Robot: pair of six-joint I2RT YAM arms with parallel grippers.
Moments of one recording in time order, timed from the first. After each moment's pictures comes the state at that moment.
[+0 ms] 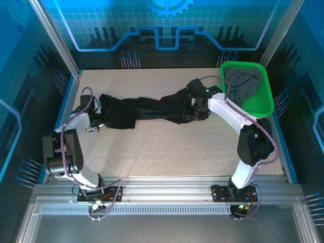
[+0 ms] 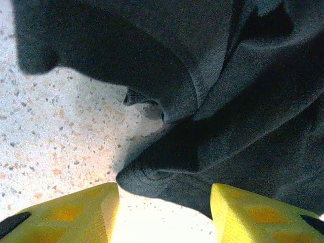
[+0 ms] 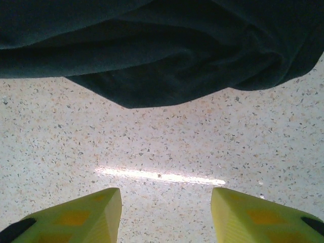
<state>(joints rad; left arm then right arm) 0.20 1.59 0.92 -0.43 0.21 -0.27 0.44 1.75 1.46 -1.00 -0.05 0.49</state>
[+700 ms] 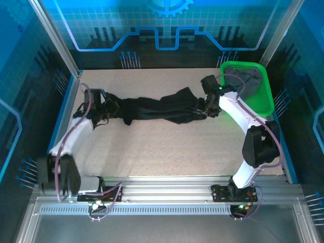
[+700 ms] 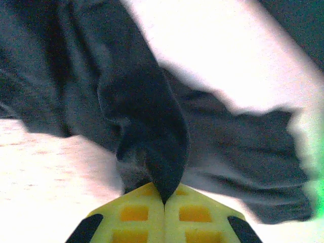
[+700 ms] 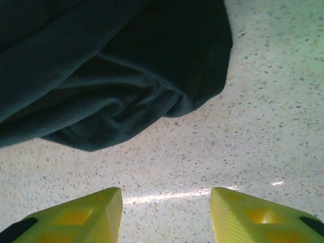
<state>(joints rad) 0.02 1.28 0.93 -0.33 0.24 -0.71 0.29 1.71 1.43 -0.97 -0.02 0.61</state>
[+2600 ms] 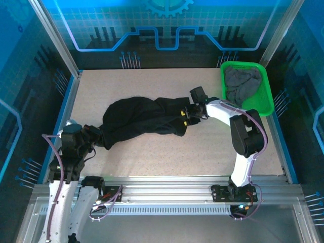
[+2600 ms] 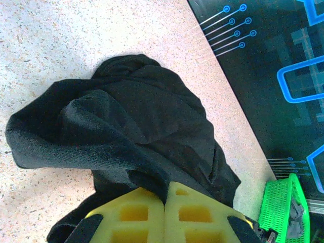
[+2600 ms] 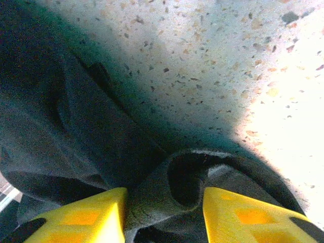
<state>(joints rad) 0.00 0.51 0.78 -0.84 -0.03 -1.05 0.36 1.89 1.25 -0.51 -0.28 1.66</state>
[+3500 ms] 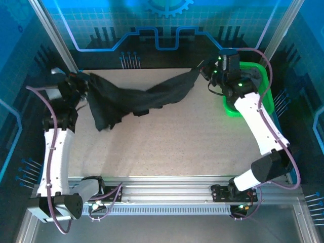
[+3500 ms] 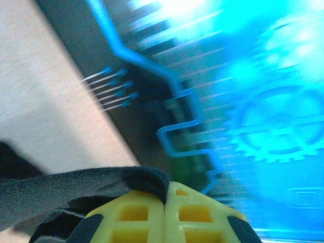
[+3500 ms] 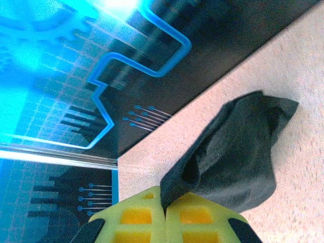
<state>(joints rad) 0.17 1.08 1.29 -0.39 0.17 -1.18 0.31 1.49 1.65 -0.55 -0.03 0.94</state>
